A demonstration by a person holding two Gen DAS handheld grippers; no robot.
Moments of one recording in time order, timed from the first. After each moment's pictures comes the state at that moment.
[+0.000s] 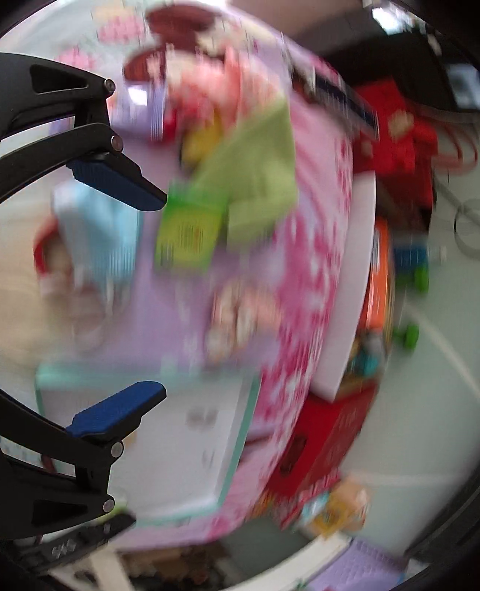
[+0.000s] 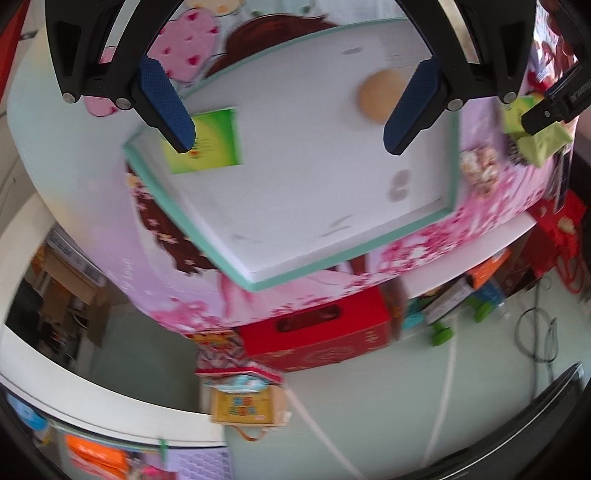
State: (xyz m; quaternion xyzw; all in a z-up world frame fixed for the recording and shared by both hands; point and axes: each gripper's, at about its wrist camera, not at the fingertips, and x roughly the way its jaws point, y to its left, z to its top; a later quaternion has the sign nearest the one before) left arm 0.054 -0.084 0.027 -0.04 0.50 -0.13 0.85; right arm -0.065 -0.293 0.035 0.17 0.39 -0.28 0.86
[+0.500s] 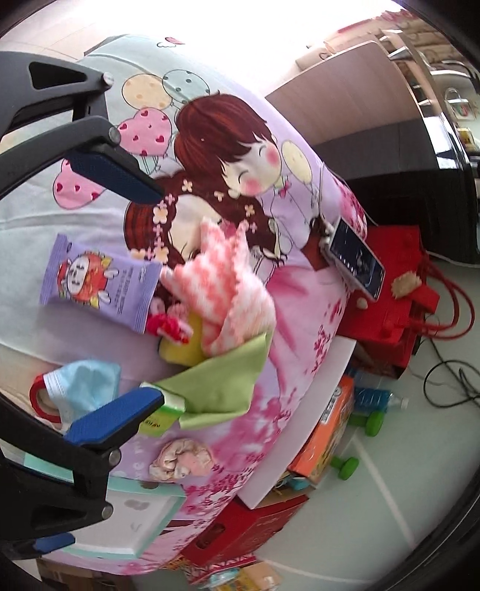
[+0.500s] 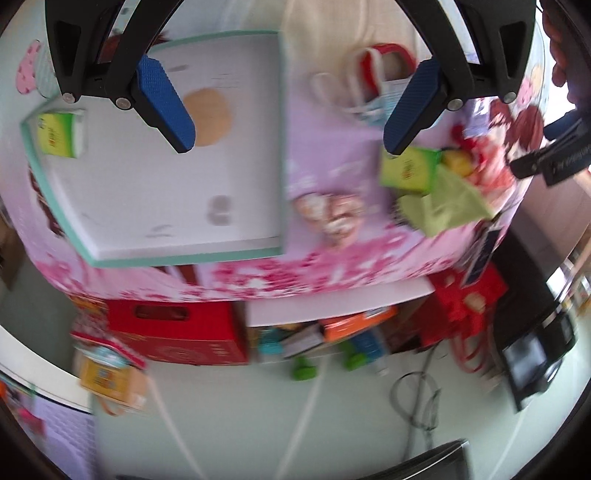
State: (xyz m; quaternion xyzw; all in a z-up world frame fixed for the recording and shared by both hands) left arm 0.055 0.069 0.047 -0.10 0.48 0.06 0.87; right arm -0.009 -0.161 0.037 0.11 0.41 -0.09 0.90
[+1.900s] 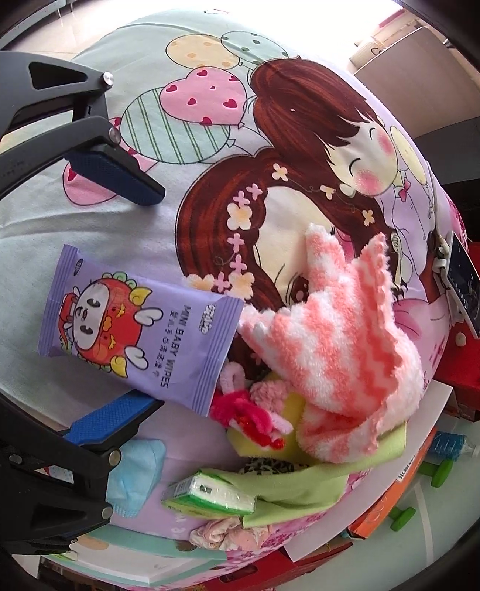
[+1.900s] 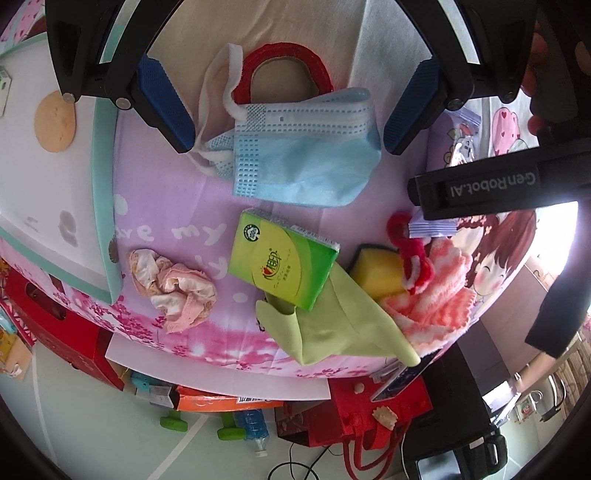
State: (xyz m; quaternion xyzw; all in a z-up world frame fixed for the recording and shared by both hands) left arm 0.070 0.082 -0.061 -0.12 0.61 0.09 0.78; right arm 0.025 -0.063 -0.035 0.01 0.50 0.04 0.86
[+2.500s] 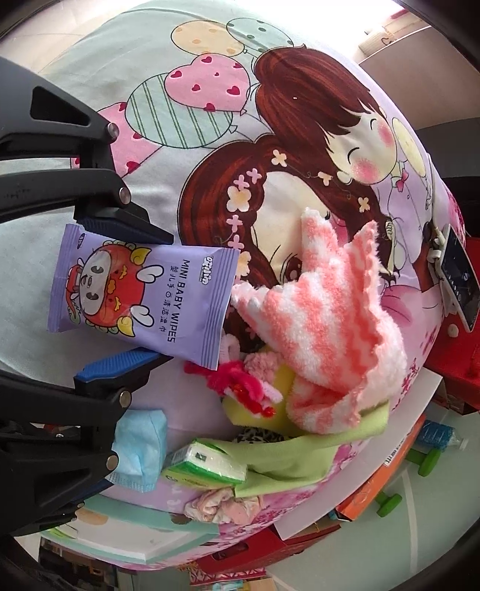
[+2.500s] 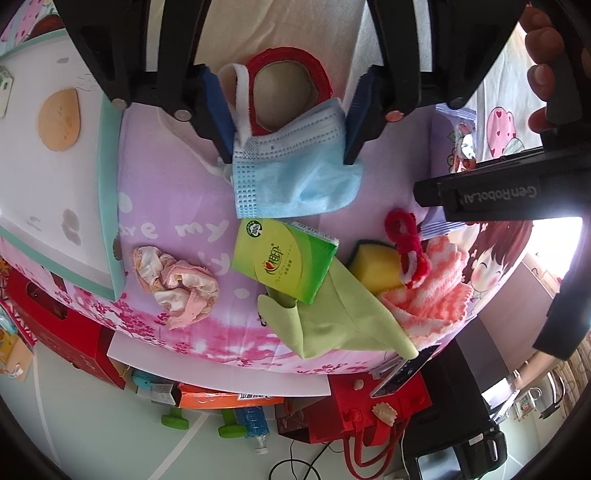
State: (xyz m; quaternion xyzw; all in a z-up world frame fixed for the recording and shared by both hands) left arm 0.068 0.075 -0.040 -0.15 0.60 0.06 0.78; right arm 0.024 -0.066 -0.031 0.01 0.50 0.05 0.87
